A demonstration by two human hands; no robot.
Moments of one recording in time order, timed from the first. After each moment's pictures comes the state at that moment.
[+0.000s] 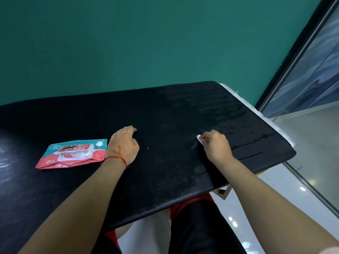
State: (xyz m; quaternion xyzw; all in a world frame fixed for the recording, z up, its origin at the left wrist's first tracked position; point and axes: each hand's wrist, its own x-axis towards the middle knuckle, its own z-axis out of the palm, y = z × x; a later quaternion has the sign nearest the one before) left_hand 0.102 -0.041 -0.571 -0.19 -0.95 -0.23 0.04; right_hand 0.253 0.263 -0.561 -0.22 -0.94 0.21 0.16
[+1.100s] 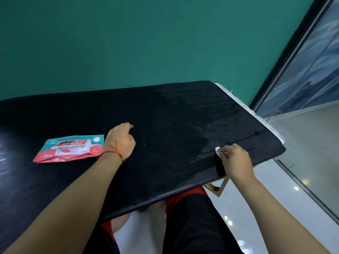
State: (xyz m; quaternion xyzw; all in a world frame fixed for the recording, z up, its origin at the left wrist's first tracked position) left_hand 0.110 -0.040 -0.563 -0.19 -0.95 -0.24 0.05; right_hand 0.354 0.277 -0.562 -0.30 -0.92 0.17 0.20
